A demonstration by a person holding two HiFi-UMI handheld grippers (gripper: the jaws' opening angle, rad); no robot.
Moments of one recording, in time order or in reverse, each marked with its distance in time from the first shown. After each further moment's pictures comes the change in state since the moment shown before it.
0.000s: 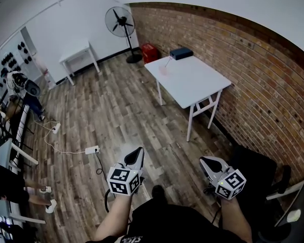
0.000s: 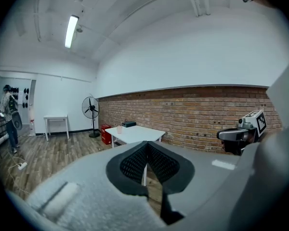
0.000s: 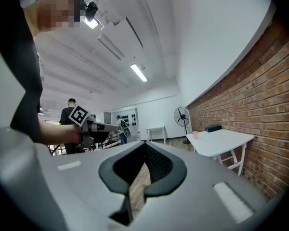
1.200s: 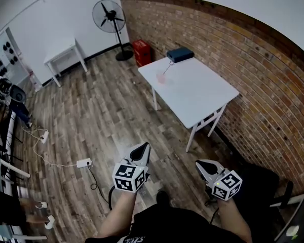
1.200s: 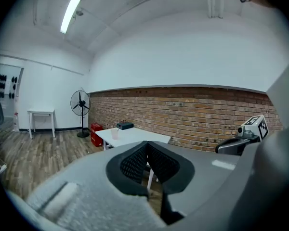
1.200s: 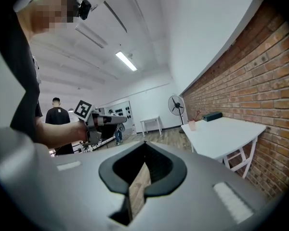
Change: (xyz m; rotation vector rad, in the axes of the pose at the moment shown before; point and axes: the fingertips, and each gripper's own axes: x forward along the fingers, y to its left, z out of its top) left arm 0.226 0.128 0.041 -0.041 -0.004 -0.113; right arm 0.200 -0.134 -0.015 0.090 0.118 -0.039
